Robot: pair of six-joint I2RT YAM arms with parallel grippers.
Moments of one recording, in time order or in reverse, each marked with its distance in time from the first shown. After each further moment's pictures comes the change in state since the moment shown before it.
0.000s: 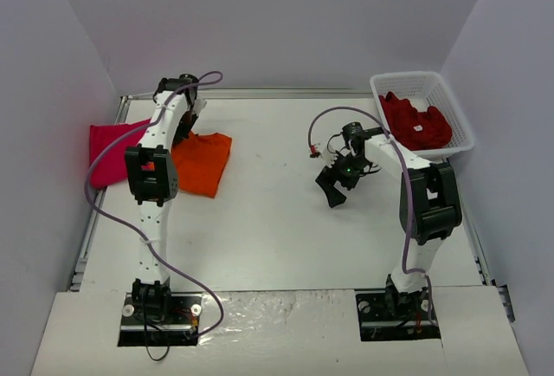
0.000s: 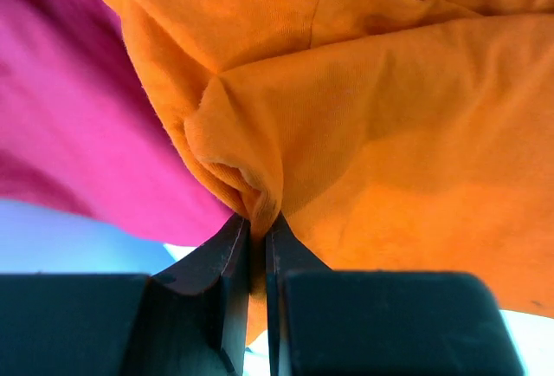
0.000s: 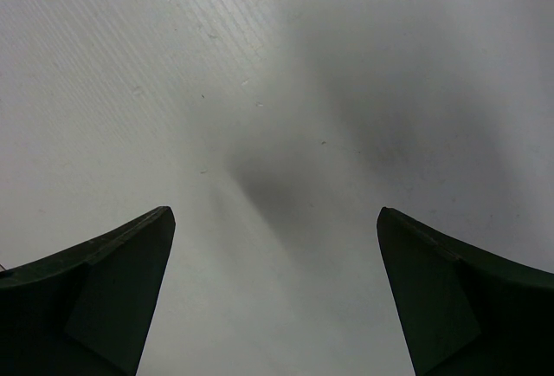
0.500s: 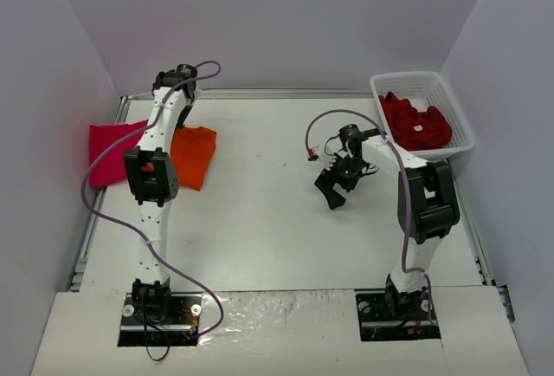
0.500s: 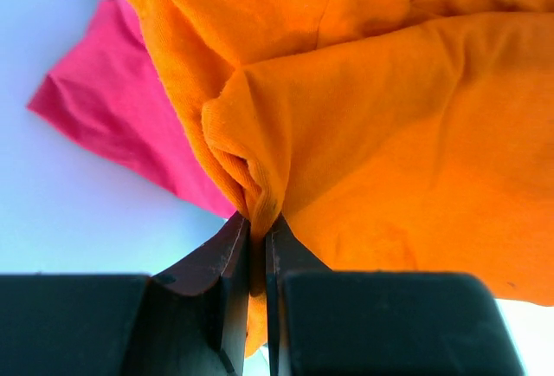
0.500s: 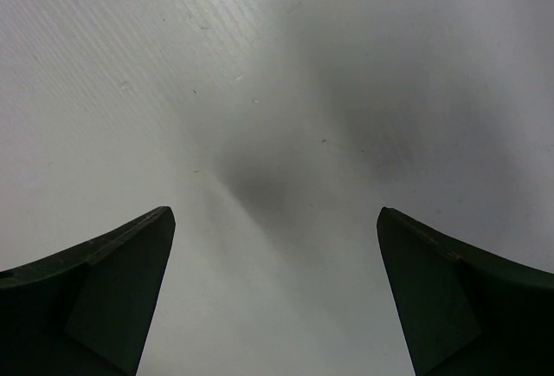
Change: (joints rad) left arm -0.003 -0.004 0.104 0.007 -0.184 0.037; right arm 0.023 0.010 -0.005 0.001 0.041 0.003
